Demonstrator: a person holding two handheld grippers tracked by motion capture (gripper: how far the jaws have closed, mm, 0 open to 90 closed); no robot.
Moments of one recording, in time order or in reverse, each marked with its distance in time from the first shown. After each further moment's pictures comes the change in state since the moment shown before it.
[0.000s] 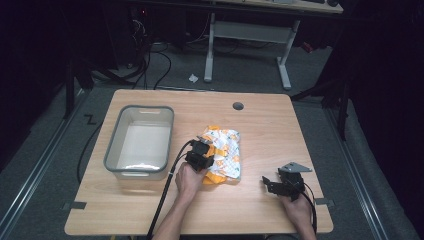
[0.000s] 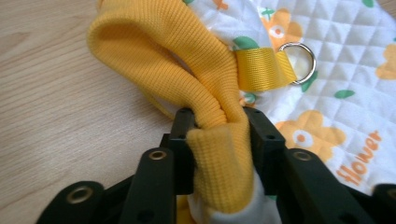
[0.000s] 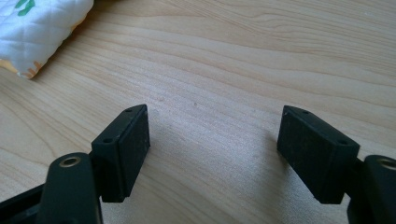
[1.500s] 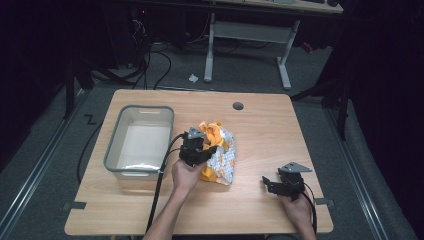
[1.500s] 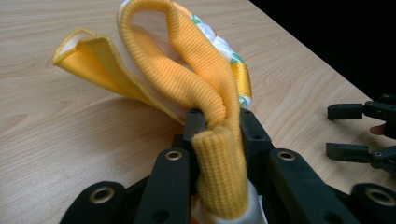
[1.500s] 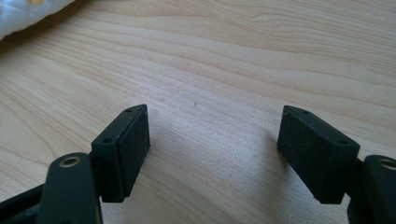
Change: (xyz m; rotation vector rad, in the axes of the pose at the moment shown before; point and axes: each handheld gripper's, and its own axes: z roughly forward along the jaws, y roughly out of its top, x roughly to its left) left arm 0.001 0.016 -0.070 -0.236 -0.208 -0.016; right arm 0.000 0.000 0.000 0.000 0.000 -0.001
